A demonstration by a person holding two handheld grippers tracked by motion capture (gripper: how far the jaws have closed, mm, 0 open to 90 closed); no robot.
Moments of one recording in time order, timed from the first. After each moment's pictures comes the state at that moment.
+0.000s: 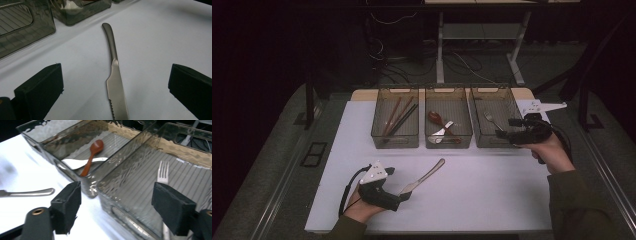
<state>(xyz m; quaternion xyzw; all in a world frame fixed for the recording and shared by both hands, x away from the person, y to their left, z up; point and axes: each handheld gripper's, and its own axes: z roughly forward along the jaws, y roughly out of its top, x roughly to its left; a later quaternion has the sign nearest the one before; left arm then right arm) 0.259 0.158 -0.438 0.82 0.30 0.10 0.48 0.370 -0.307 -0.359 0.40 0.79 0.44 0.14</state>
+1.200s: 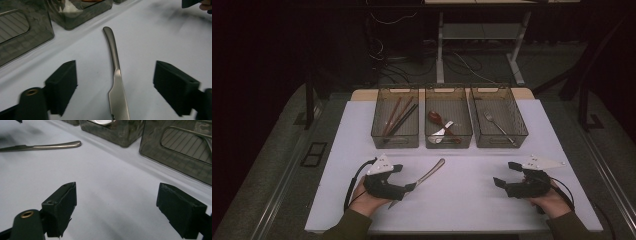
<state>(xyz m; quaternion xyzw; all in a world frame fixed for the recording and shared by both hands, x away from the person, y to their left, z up) 0.278 0.141 -0.431 0.83 0.30 0.09 0.47 0.265 -0.298 -0.436 0.39 0.79 0.44 0.15</state>
